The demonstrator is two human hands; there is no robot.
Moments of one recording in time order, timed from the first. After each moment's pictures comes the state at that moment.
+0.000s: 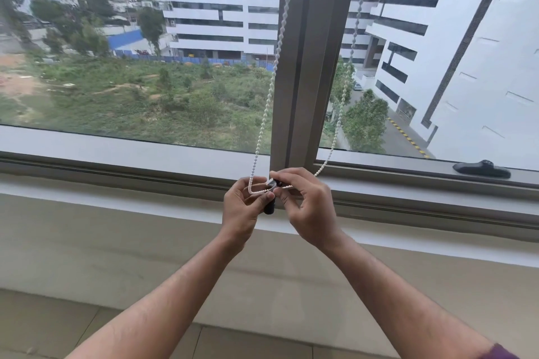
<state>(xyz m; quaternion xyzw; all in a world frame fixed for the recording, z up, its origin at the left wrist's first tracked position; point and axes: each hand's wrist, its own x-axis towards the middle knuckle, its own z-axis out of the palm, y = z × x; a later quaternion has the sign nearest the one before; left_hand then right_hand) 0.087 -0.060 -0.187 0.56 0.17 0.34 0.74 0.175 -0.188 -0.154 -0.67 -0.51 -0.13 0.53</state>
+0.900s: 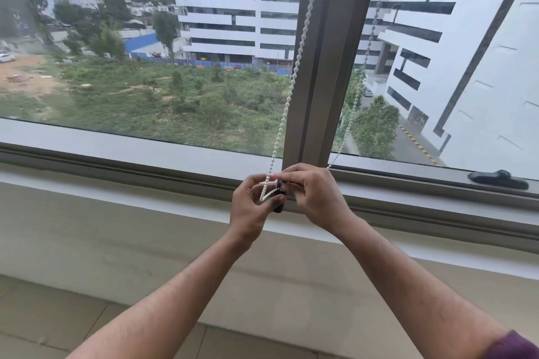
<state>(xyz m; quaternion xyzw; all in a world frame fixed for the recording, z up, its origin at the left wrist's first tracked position) 0.077 -0.058 -0.177 0.58 0.15 0.35 0.72 0.182 -0.178 -0.117 -0.73 -0.55 -0.07 0.39</state>
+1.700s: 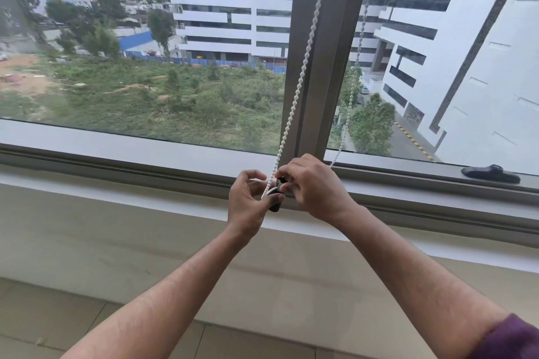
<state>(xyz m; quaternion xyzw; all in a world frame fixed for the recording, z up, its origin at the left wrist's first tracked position) 0.079 -0.060 -0.174 0.61 0.17 0.36 0.68 0.188 -0.183 -0.106 -0.75 -0.59 -0.14 0.24</state>
